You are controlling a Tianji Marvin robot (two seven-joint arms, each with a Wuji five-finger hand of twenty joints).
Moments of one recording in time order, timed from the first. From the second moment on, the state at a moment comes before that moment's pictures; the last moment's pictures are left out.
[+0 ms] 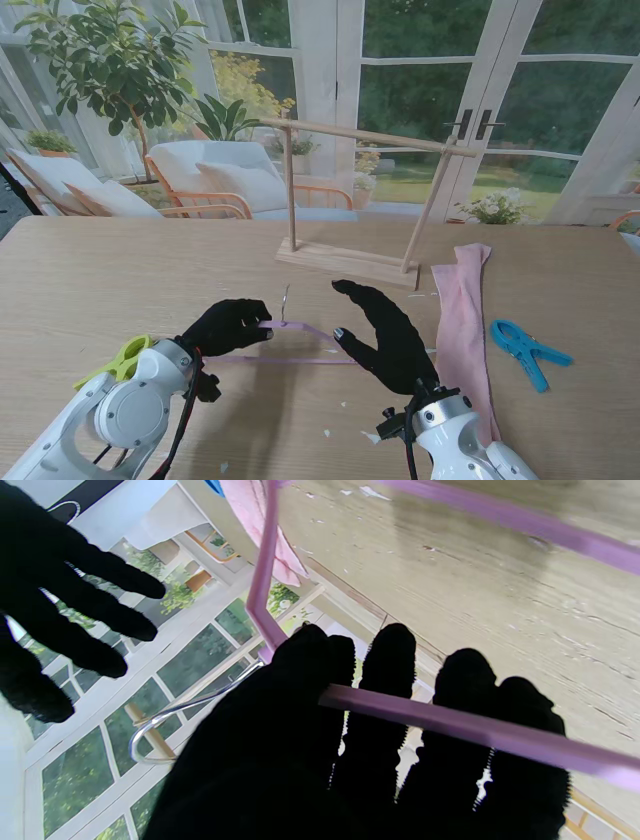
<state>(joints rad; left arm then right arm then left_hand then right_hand) 1.70 -1.08 -1.24 -1.81 0.44 -0.01 -0.14 -1.96 -1.15 1.20 -2.01 -0.52 -0.06 -0.27 1.07 -0.38 0.45 -0.15 0.72 0.24 0.88 0.52 0.96 0.33 0.79 0.76 0.77 0.54 1.09 0.98 0.37 0.68 1.28 1.02 0.34 -0.19 0.57 0.10 0.24 -0.26 0.03 0.58 0.22 -0.17 0.40 0.23 0.14 -0.06 0.20 0.20 0.03 0.04 0.33 0.14</state>
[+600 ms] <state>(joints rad) 1.71 -1.09 -1.27 -1.86 0.36 -0.07 -0.13 -1.96 -1.15 1.20 -2.01 -0.52 -0.06 -0.28 0.99 -0.38 0.49 -0.15 0.68 0.29 1.06 0.59 1.11 0.23 1.28 1.05 1.12 0.34 1.62 1.08 0.97 0.66 1.73 1.09 0.34 -0.19 0.57 0.10 0.24 -0.26 0.03 0.58 0.22 -0.17 0.40 0.23 0.14 -0.06 0.20 0.20 0.03 0.04 0.33 0.14</state>
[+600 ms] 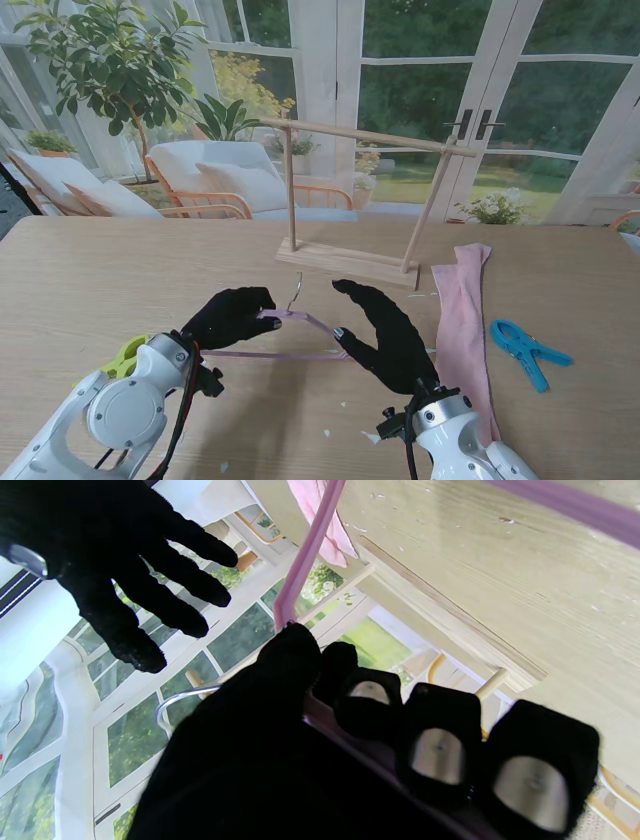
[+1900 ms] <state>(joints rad) 1.72 -1.08 -1.28 -1.90 0.28 -0.09 -0.20 -1.96 -1.15 1.20 -2.00 -0.52 -0.06 -0.28 0.70 -0.47 0.81 -0.13 0.72 0.17 1.26 1.20 1.14 0.10 1.42 1.16 1.23 0.17 1.73 0.95 1.06 0.41 1.79 1.16 0.34 -0.19 0.57 0.10 0.25 -0.26 0.03 0.58 0.22 -0.17 0.40 0.23 0.14 -0.06 0.20 0.20 0.04 0.04 0.34 0.14</state>
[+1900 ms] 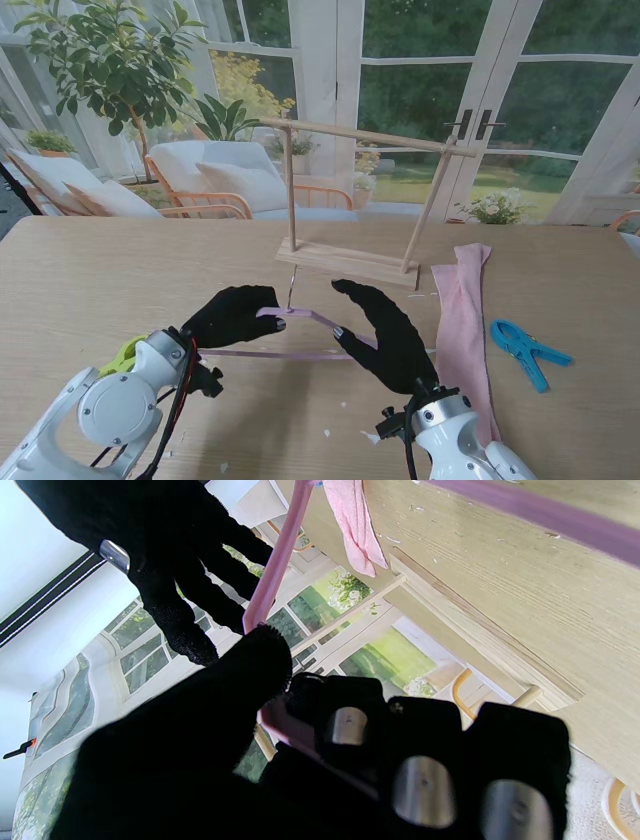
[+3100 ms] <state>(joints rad) 1.81 -1.09 -1.39 -1.97 0.20 -0.12 -0.16 -2.06 -1.14 1.31 -2.14 -0.78 0.18 -0.26 0.66 -0.25 0.59 -0.12 0.94 0.14 1.26 1.47 1.28 0.13 1.45 1.17 1.24 0.27 1.75 0.96 1.04 0.54 1.79 1.23 0.35 -0.24 0.67 0.10 0.31 -0.07 0.26 0.69 0.31 -0.10 0.62 0.33 0.26 0.00 0.44 0.35 0.15 0.12 0.56 0.14</state>
